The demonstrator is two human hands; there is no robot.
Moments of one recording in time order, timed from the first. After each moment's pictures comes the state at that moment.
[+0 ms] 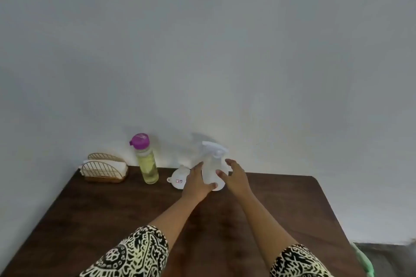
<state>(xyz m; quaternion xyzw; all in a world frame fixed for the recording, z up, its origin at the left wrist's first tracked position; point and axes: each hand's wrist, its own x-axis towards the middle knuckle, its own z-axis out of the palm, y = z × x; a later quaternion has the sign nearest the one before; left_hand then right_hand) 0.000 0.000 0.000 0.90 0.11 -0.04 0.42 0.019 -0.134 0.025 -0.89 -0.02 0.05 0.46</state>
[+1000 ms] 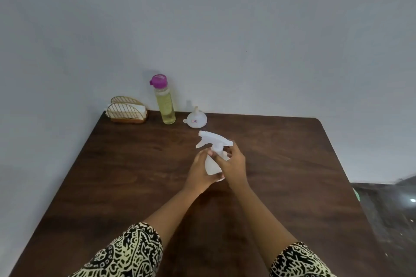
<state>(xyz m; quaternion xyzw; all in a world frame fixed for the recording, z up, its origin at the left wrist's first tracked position) -0.168 0.011 -0.043 0.87 0.07 -0.02 0.49 -0.155 -0.101 0.015 -0.80 -0.02 -0.01 0.59</state>
